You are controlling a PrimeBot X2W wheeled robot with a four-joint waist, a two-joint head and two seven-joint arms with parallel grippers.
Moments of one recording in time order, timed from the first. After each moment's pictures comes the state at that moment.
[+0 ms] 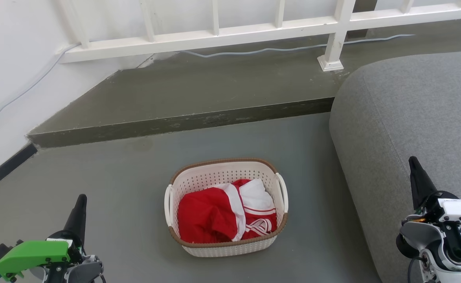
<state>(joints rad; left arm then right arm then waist) -0.04 0.09 -0.01 0.27 -1.68 -0.12 0.04 -0.05 -0.10 -0.05 0.27 1.67 0.11 0.04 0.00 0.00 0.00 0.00</state>
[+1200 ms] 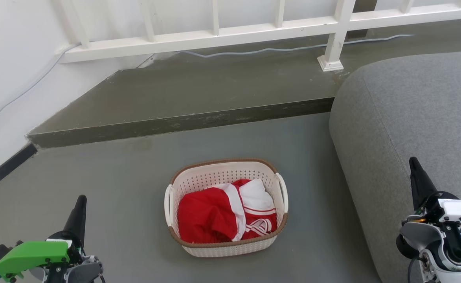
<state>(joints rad) -0.04 0.09 -0.01 0.28 -1.68 -0.12 0.04 -0.05 -0.10 -0.05 0.28 1.67 0.11 0.04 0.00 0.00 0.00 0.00</state>
